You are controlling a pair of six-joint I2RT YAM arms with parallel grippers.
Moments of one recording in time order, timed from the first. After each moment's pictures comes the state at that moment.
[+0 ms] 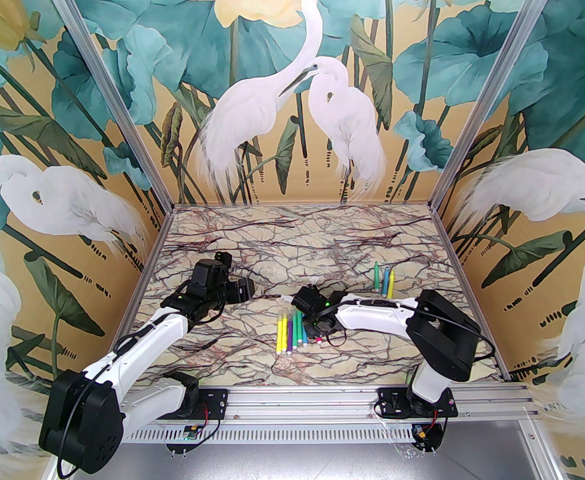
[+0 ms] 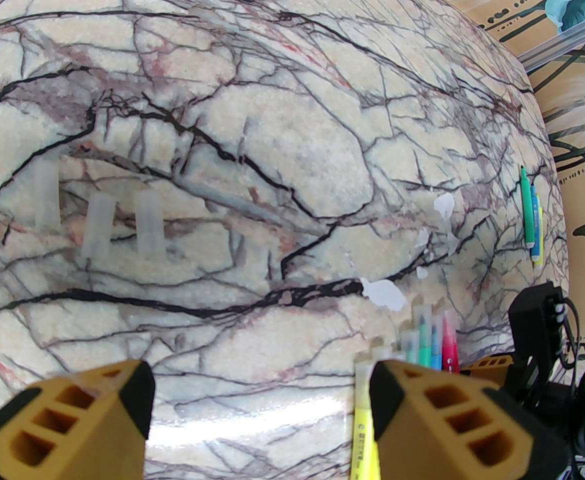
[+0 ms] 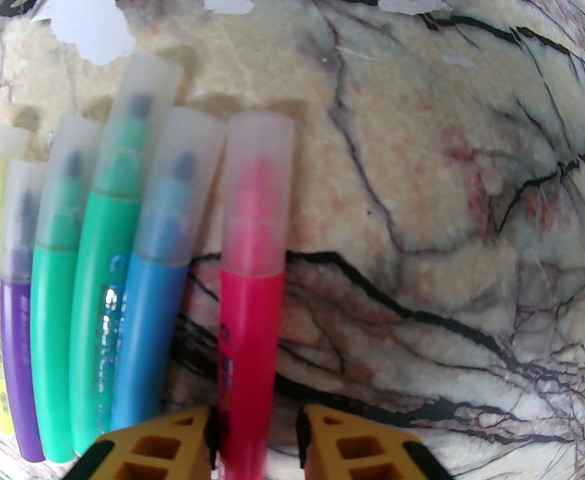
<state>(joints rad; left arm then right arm) -0.31 1.13 0.64 -0.32 0.13 -0.44 0.96 1.72 0.96 -0.60 0.12 0.65</state>
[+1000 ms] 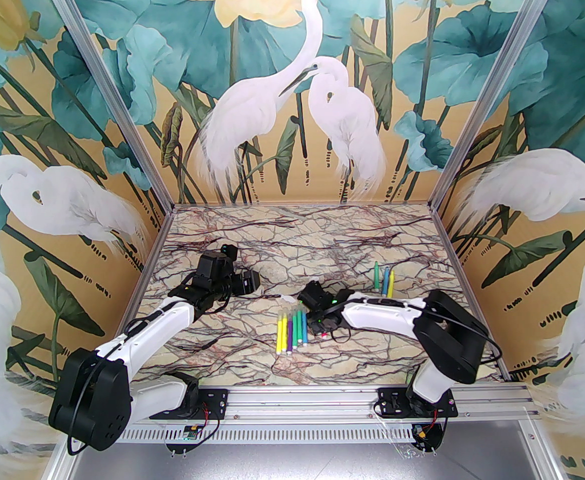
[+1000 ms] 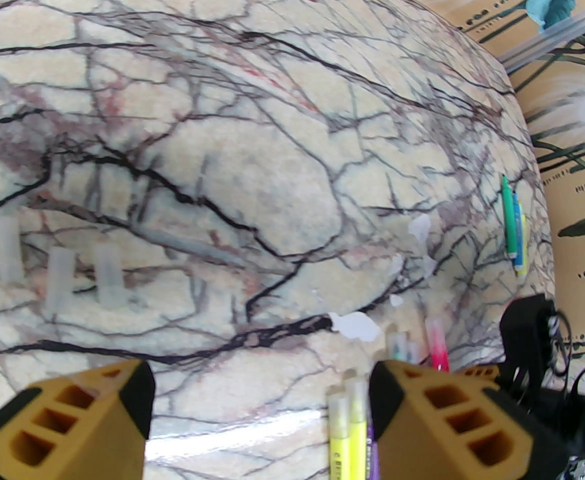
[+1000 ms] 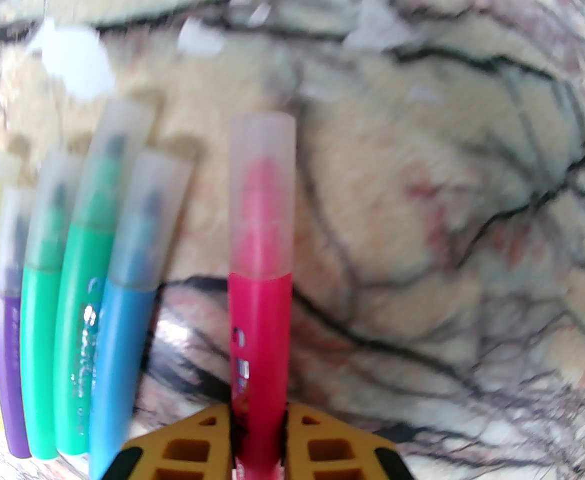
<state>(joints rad) -0.31 1.23 0.70 -0.24 0.22 -0.43 0.90 1.63 0.89 -0.50 0.11 0.55</state>
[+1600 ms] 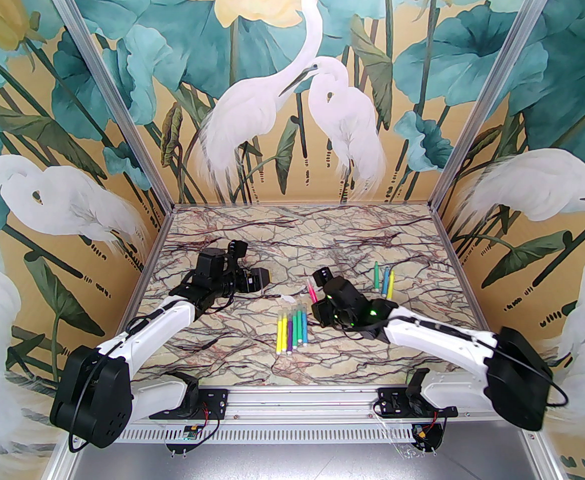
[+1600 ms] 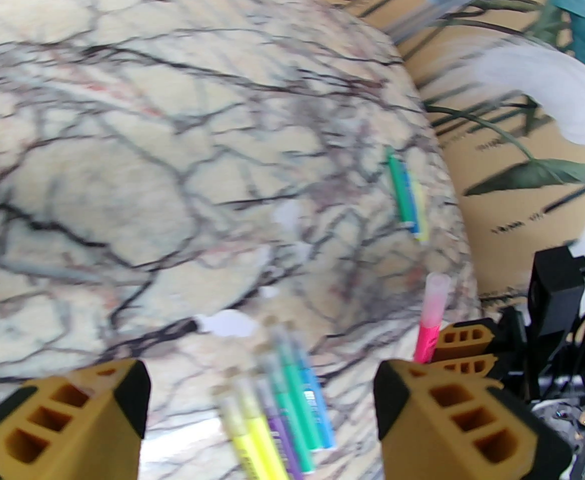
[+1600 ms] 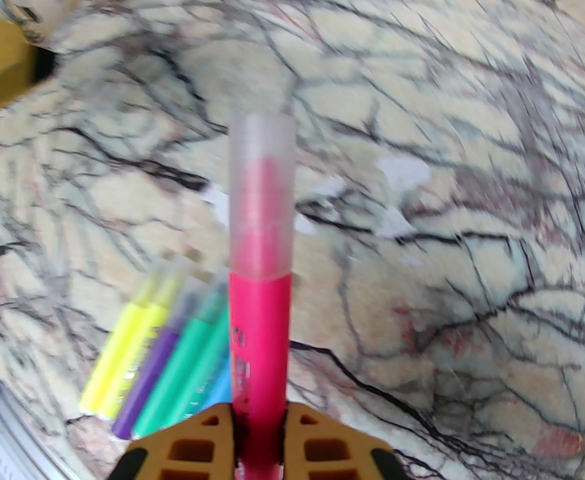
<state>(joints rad) -0.31 1.25 0.70 -0.08 0.54 -0.47 0.87 1.24 0.69 -0.22 0.01 0.40</state>
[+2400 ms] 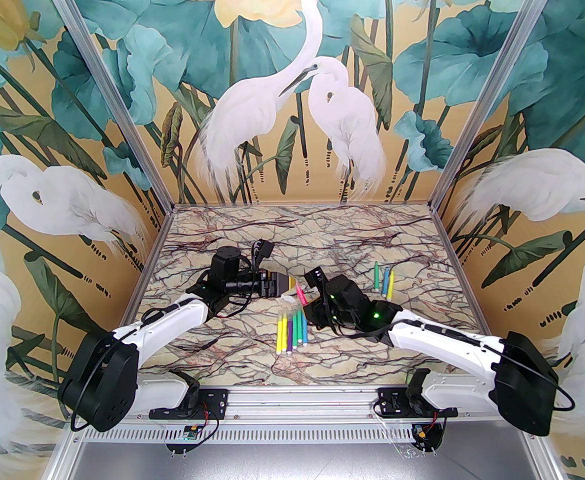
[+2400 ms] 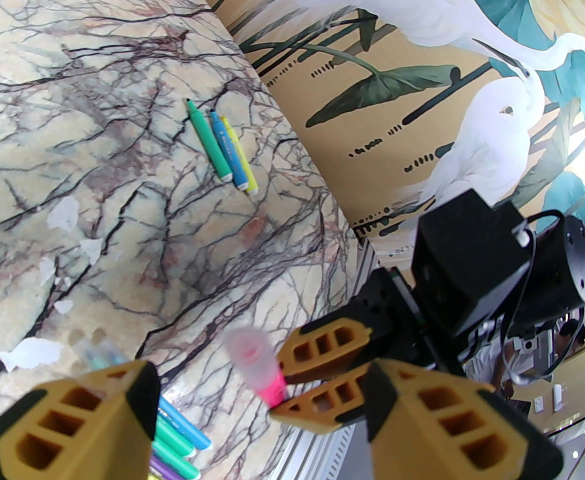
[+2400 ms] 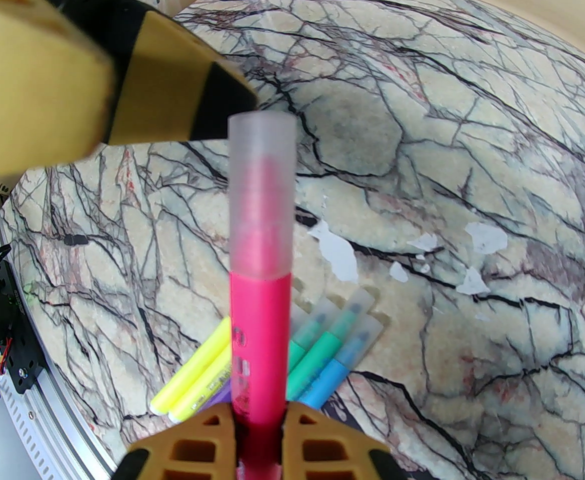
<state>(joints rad) -0.45 1.33 0.71 0.18 0.82 -0.56 0.89 1.25 0.72 -0.15 -0.11 0.33</state>
